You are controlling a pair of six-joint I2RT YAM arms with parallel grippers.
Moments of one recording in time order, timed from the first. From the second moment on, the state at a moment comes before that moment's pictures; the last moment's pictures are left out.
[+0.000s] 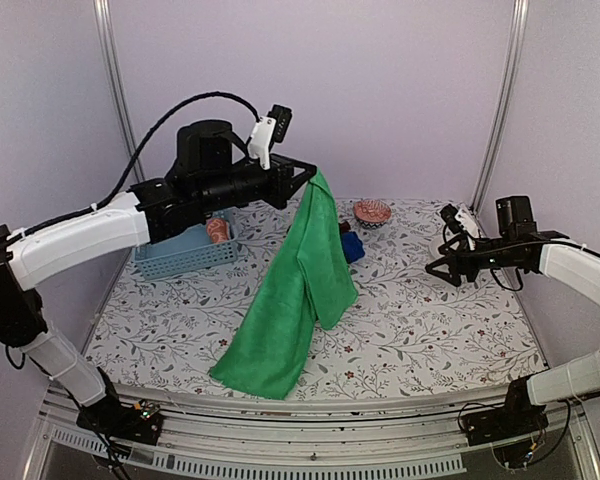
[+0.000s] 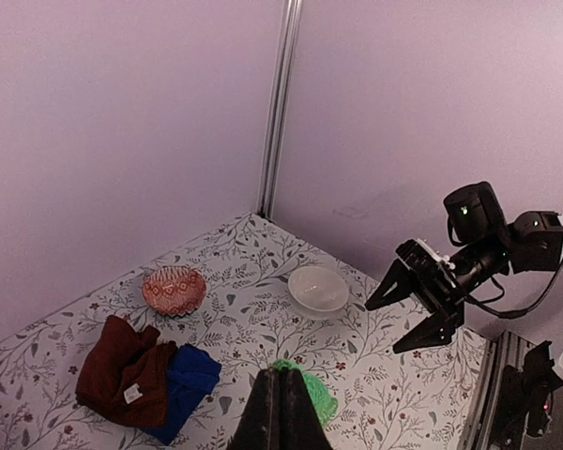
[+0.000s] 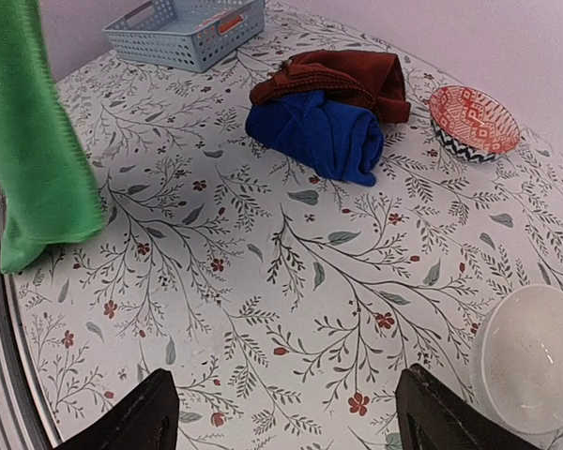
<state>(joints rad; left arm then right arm) -0.85 1.54 1.46 -0.01 0.06 -0.14 0.10 1.25 0.84 -0.36 -0.67 -0.47</state>
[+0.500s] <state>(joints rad) -0.88 2.14 1.67 0.12 0.39 -0.36 0.10 1.28 1.11 -0.66 -0.80 -0.62</state>
